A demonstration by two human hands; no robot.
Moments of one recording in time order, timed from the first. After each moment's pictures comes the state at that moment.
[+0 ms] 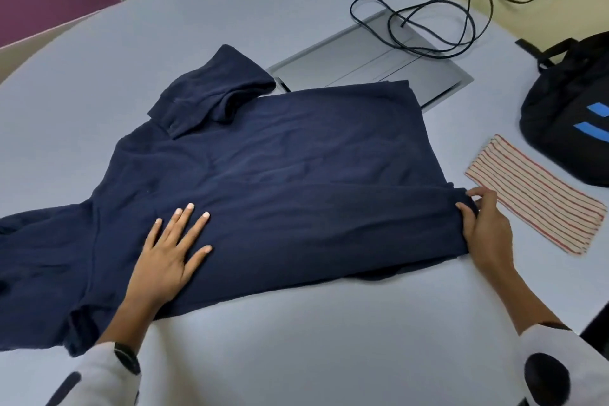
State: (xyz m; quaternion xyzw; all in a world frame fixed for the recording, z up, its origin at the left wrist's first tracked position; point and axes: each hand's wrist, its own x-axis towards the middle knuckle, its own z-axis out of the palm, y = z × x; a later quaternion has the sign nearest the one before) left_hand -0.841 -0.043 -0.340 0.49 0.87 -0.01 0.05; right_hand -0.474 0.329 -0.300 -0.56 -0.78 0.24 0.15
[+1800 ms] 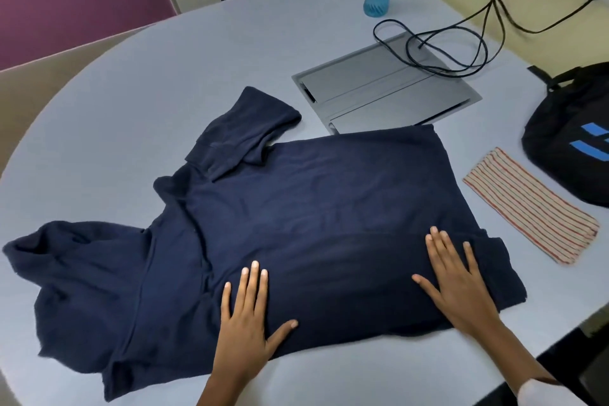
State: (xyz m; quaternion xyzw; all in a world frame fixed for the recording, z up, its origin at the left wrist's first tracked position) left_hand -0.616 -0.062 -0.332 0.40 0.91 0.05 0.12; right_hand -0.412 0.261 -0.325 -0.30 -0.95 0.01 -0.10
